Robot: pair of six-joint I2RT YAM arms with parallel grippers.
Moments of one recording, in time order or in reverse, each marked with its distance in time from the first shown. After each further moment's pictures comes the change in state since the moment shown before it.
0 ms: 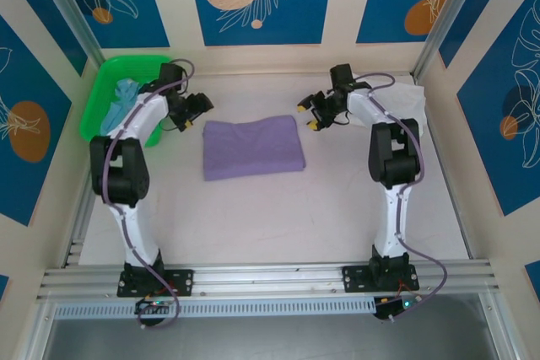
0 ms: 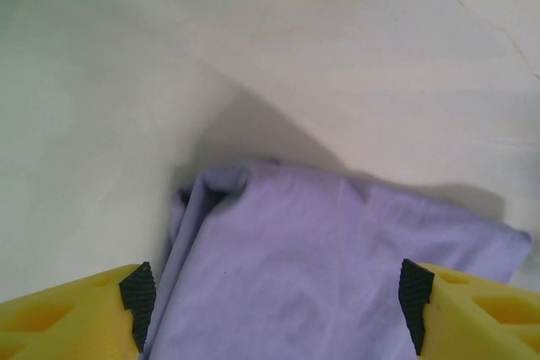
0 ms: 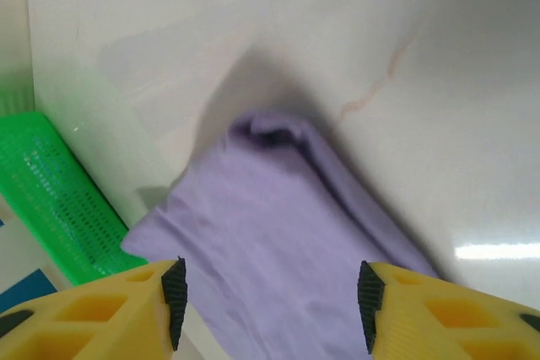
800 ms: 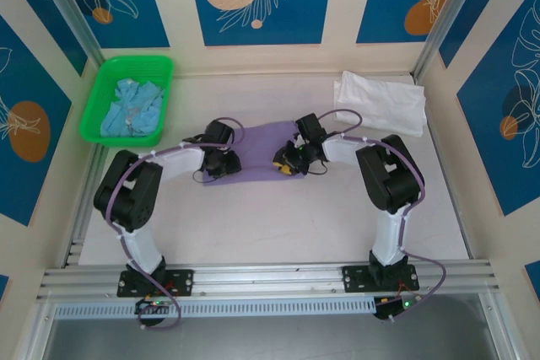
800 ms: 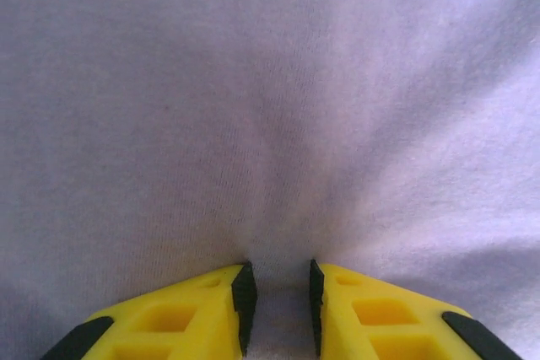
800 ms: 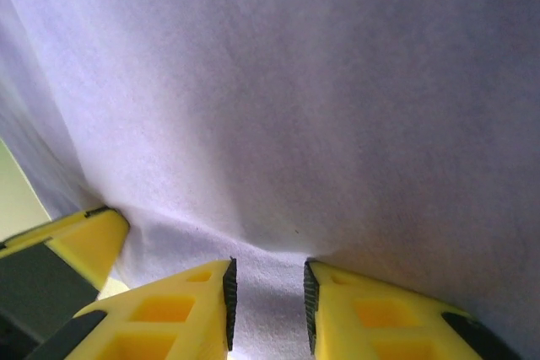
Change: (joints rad) left arm -0.346 -0.164 -0.622 0.374 -0.124 0.008; right arm 0.290 -0.220 -0.637 0.429 0.031 -0.043
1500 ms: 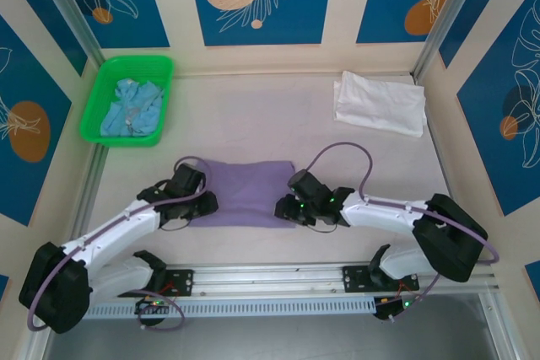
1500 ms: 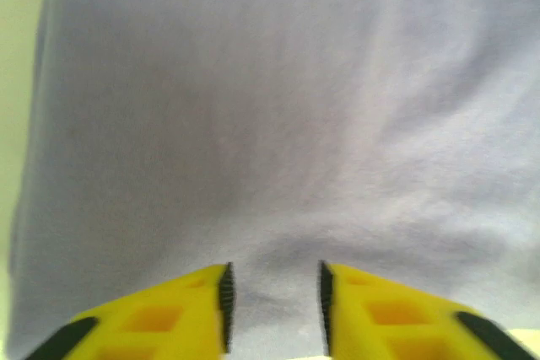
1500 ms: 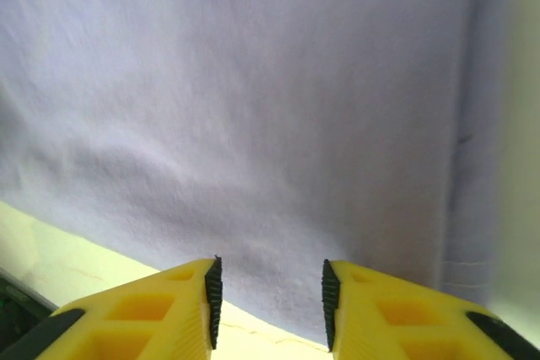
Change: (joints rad) left arm -0.075 -0.708 -0.428 -0.222 -0.055 -0.098; right arm 0.391 -0.581 -0.488 -0.008 0.381 0.090
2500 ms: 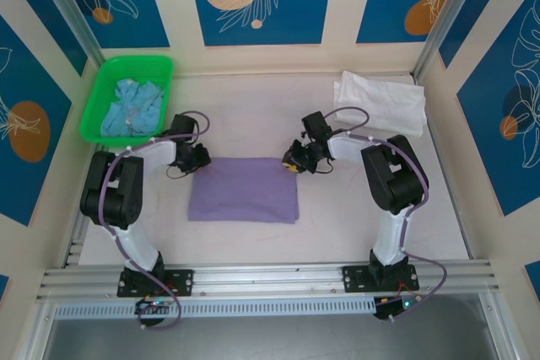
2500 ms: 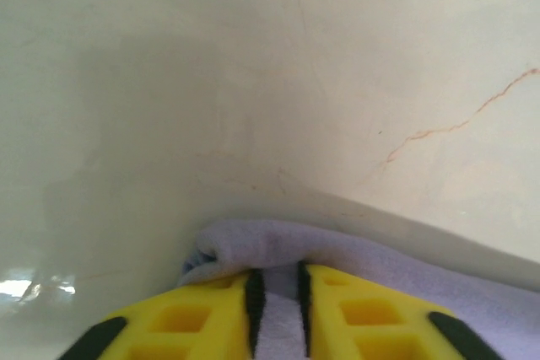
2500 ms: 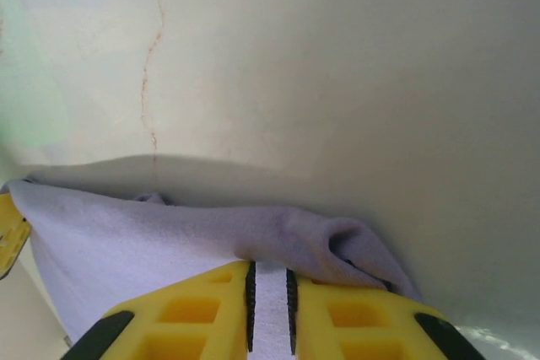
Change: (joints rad) left arm 0.348 0.706 0.427 0.193 0.094 0.140; right arm -0.456 0.579 0.519 -0.078 -0.325 -0.155
